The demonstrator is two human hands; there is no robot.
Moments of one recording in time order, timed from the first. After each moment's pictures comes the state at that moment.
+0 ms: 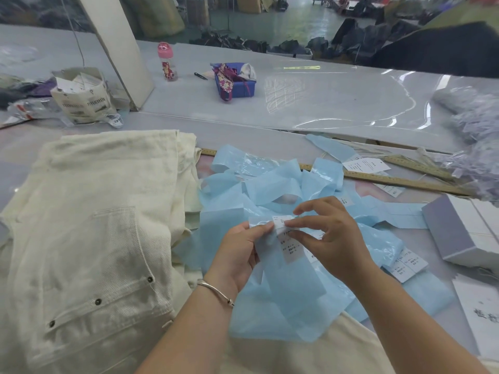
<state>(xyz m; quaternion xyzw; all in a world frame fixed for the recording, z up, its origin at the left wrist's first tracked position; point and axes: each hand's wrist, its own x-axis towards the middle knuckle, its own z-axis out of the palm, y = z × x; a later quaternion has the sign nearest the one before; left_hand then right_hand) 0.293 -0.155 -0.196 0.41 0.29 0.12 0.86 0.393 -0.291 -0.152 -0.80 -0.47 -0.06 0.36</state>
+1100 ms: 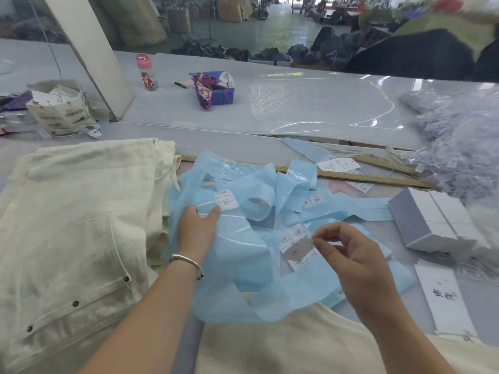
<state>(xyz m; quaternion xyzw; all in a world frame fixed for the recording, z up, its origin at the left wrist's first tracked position) 0.306 -0.119 -0.196 0.68 0.48 0.24 0.49 0.359 -0.367 -0.131 -0.75 -0.25 0.09 0.61</state>
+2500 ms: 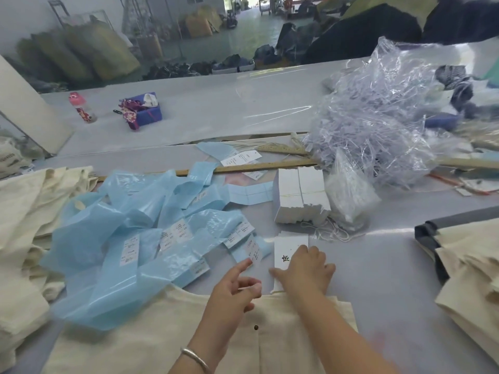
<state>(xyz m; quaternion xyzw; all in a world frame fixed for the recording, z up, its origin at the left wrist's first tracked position) 0.363 -0.506 -0.203 0.65 0.33 0.05 0.69 0.502 -0.596 -0.246 -0.99 -0.08 0.11 0.08</state>
